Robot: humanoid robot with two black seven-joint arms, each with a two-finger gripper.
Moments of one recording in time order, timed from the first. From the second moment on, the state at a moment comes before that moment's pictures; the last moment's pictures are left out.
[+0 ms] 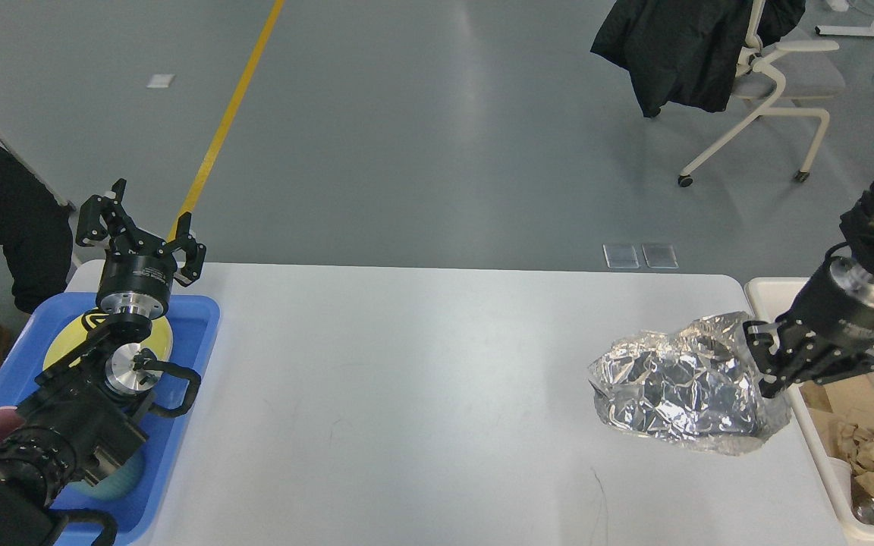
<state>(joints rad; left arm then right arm) -0.76 0.16 -0.83 -0.22 -0.05 -0.44 -0.58 1.82 -0.69 -0.95 1.20 -0.23 0.95 -0.37</state>
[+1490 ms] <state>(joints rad) -0.76 0.16 -0.83 -0.22 -0.05 -0.44 -0.58 1.04 -0.51 -1.16 0.39 -0.31 0.28 -0.36</state>
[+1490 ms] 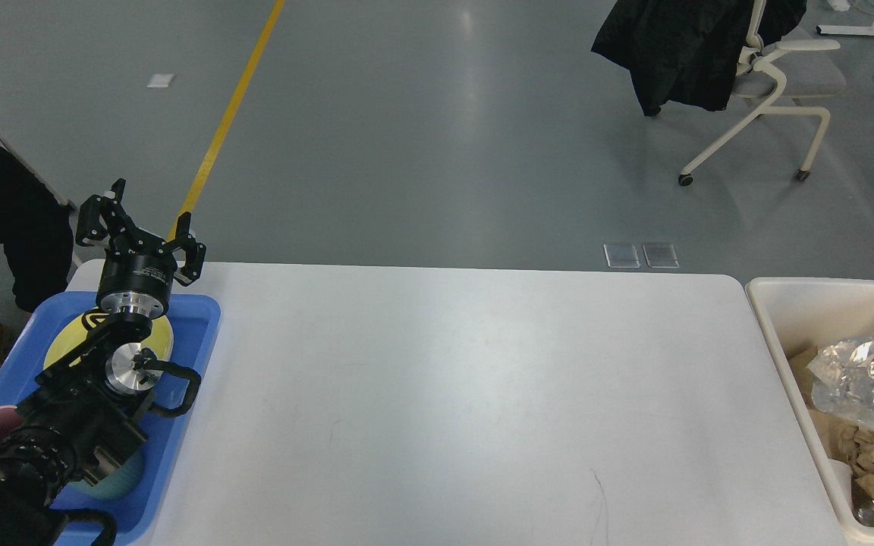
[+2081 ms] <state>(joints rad) -0.76 0.16 -0.83 -0.22 -0.05 -0.44 -0.58 1.03 -0.51 -1.09 0.35 -0.29 0.16 -0.36</state>
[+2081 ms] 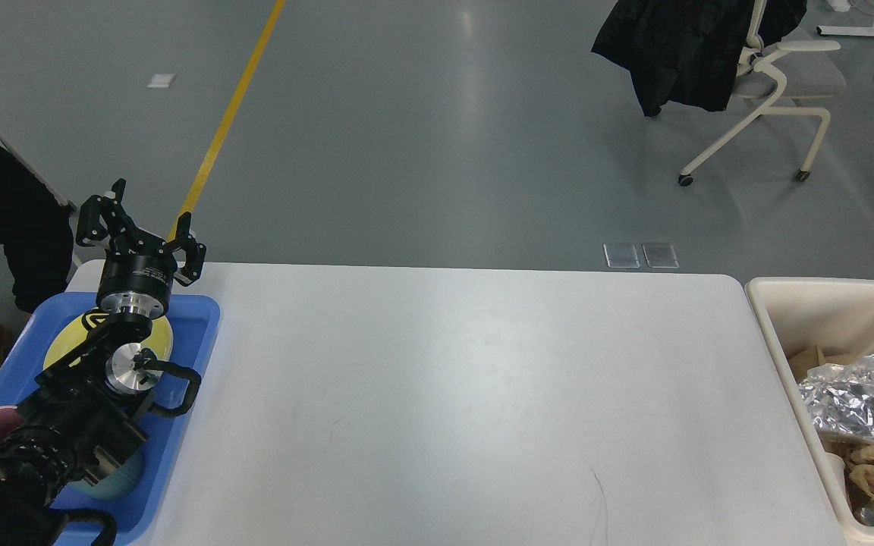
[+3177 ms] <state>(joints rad) -0.76 0.16 -0.83 -0.22 -0.05 -0.44 -0.58 1.49 0.01 0.00 0.19 -0.27 0.46 -0.36</state>
